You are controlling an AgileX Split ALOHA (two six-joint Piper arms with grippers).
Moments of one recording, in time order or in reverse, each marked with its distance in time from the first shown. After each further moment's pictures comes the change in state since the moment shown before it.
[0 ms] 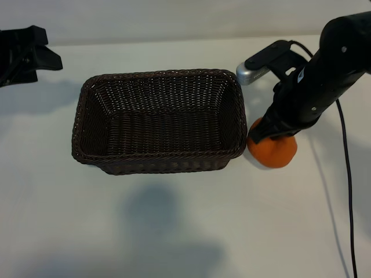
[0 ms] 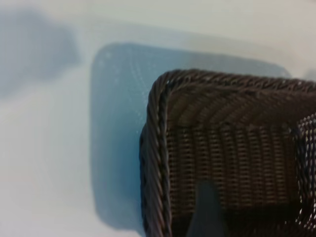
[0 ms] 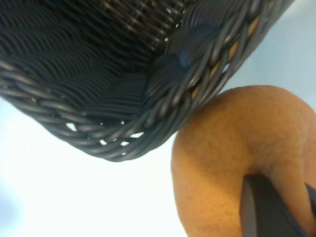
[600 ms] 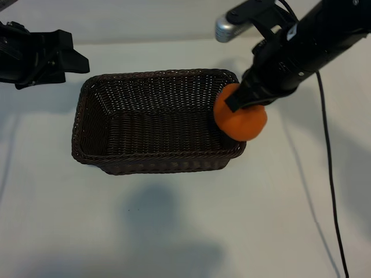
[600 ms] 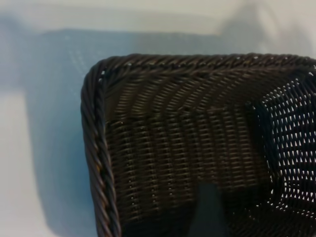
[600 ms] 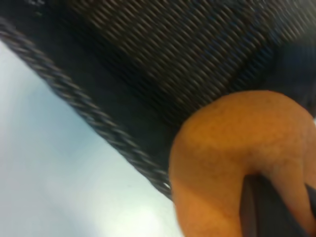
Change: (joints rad) left arm -0.077 0.040 -0.005 -0.091 -0.010 0.087; right arm 0.052 -0.031 -0.191 0.149 0.072 -0.083
